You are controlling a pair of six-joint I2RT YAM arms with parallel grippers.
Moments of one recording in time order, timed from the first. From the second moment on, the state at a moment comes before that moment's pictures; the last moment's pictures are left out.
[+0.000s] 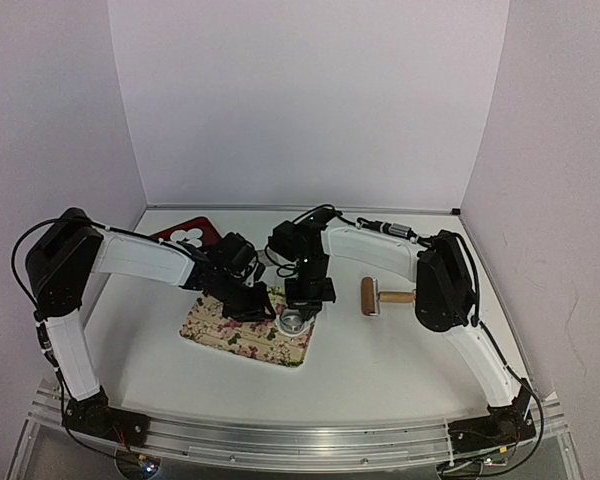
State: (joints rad) left arm -0.78 1.85 1.10 -0.26 0.30 -0.73; right arm 0.89 2.52 2.28 -1.31 -0.07 0.75
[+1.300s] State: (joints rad) left arm -0.77 1.87 1.03 -0.04 0.39 -0.73; right arm 0.90 2.52 2.29 -1.32 -0.05 0.74
